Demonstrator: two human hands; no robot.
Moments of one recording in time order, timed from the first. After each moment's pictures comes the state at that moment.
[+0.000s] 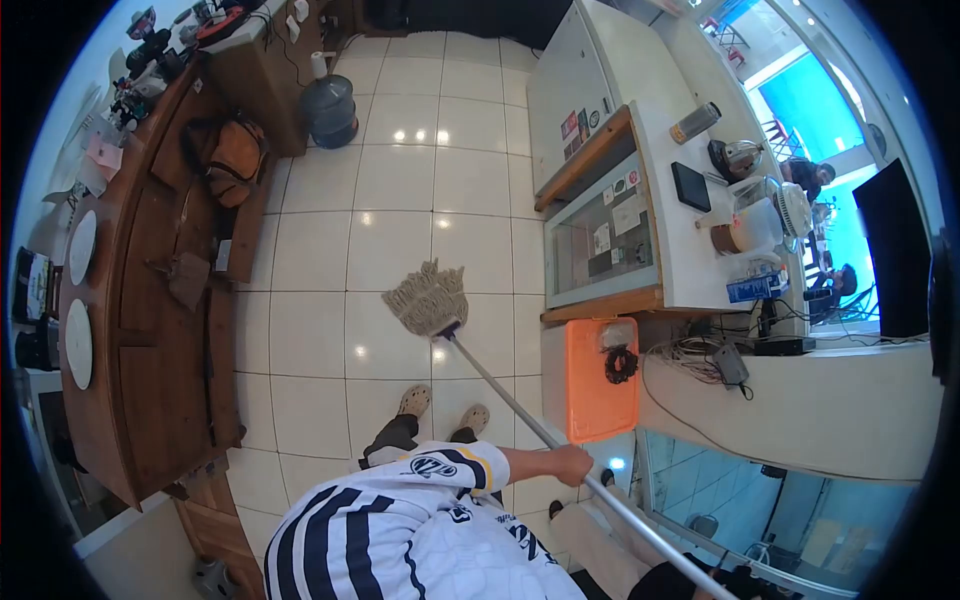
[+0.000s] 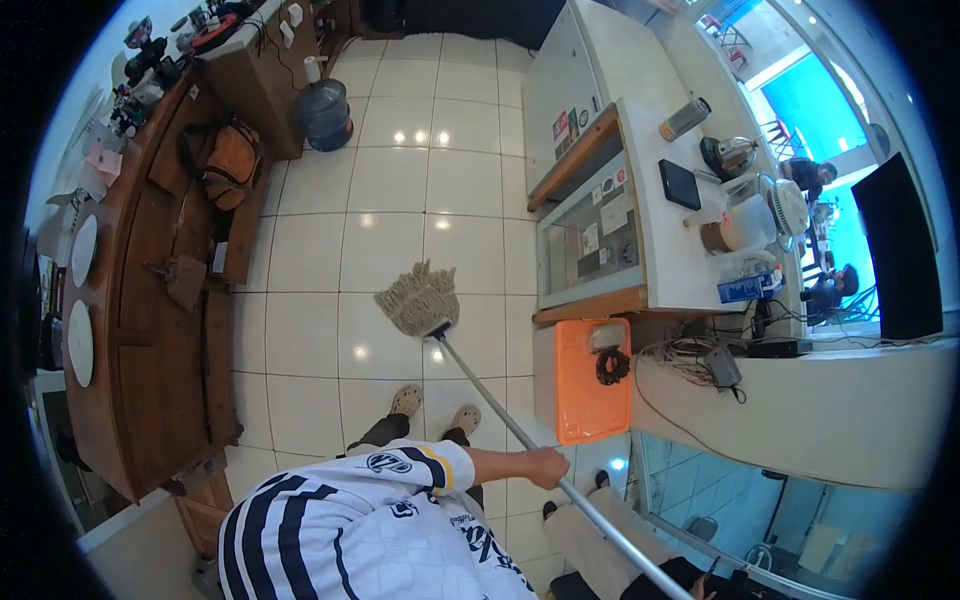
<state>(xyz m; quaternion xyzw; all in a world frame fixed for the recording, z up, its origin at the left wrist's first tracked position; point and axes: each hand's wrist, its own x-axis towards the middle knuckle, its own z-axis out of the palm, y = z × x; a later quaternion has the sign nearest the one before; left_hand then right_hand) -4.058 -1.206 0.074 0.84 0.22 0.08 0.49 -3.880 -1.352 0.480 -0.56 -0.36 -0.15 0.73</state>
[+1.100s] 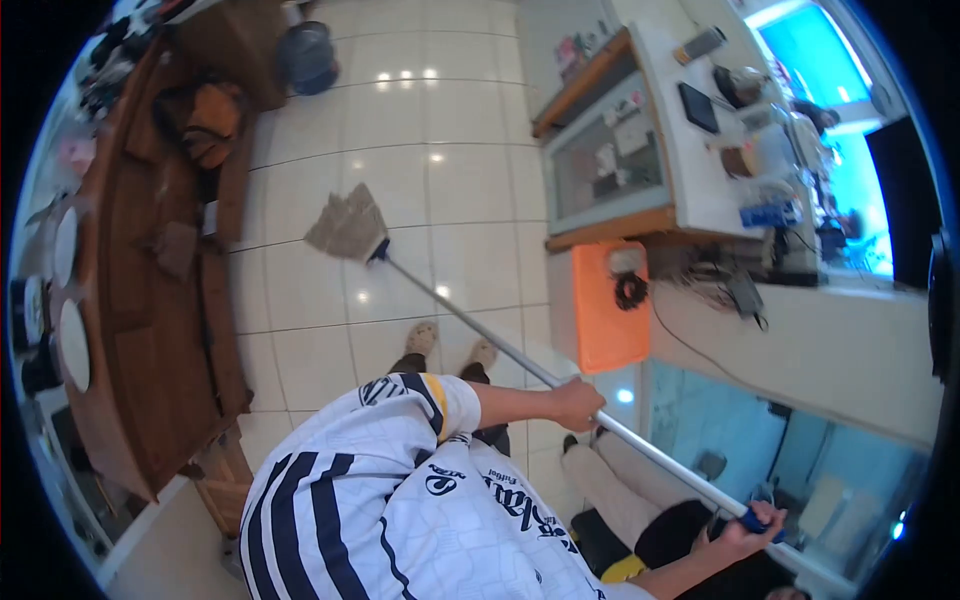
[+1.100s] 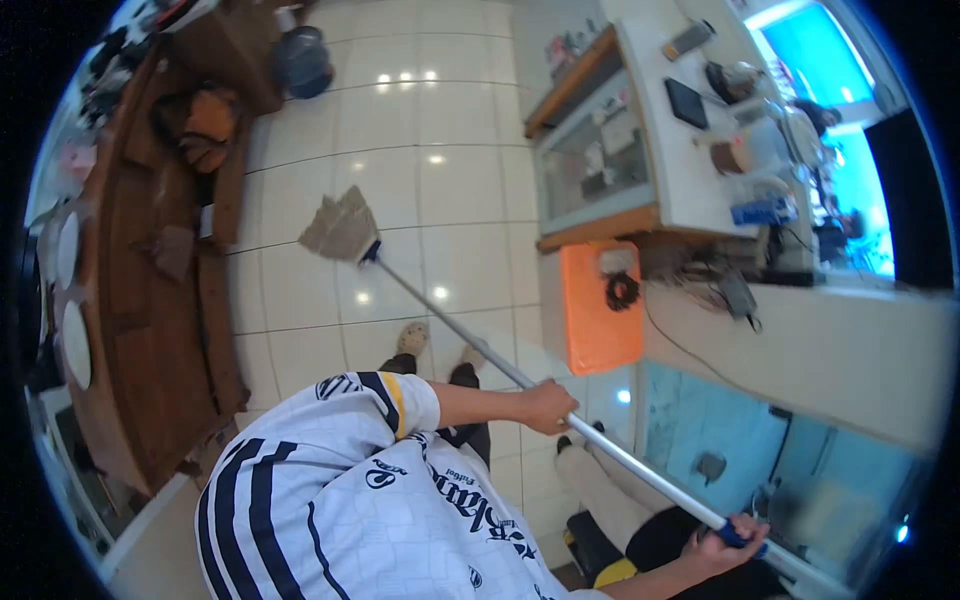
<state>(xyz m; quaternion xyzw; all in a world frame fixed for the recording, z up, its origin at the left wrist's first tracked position) -4.104 -1.225 0.103 0.83 0.23 0.15 0.49 -3.871 -1.343 0.417 -0.53 -0.18 0.18 0.81</state>
